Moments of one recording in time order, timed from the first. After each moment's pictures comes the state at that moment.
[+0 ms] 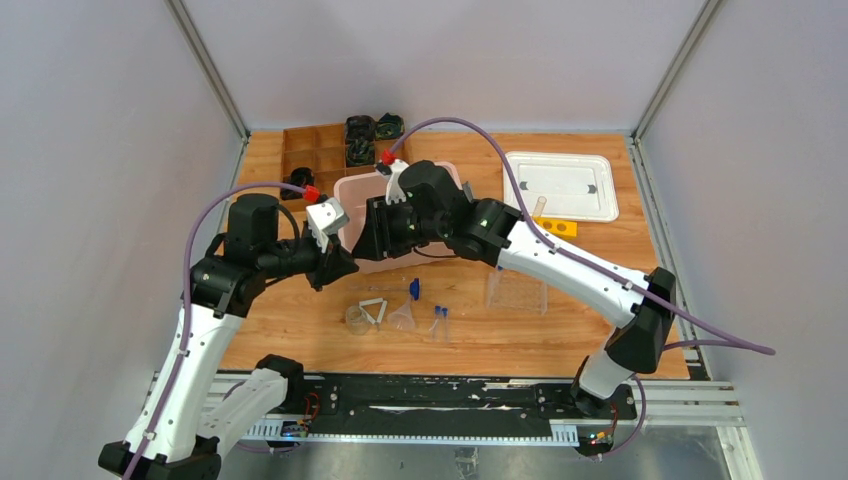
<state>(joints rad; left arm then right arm) -0.27 0.83 1.09 -0.89 0.69 0.32 1.03 1.61 1.64 -0.50 -0.21 0.63</state>
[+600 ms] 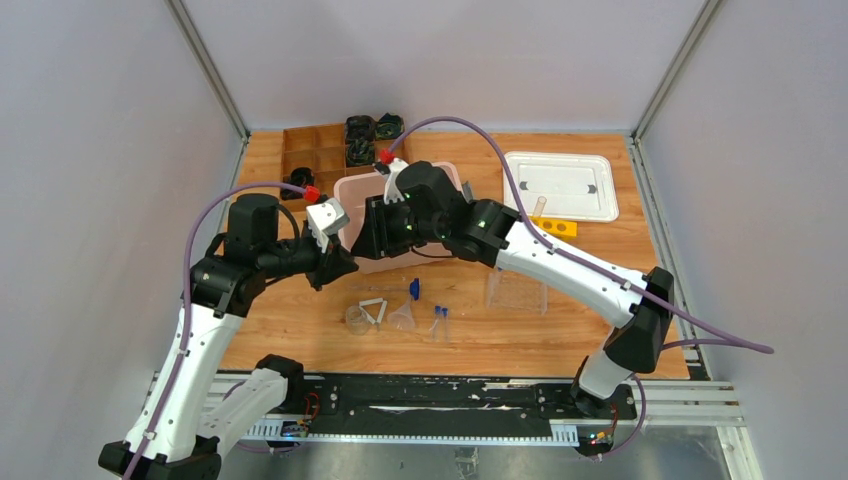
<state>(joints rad) -0.27 0.83 1.09 -0.90 0.68 0.34 1.04 1.62 1.66 -0.50 -0.18 0.63</state>
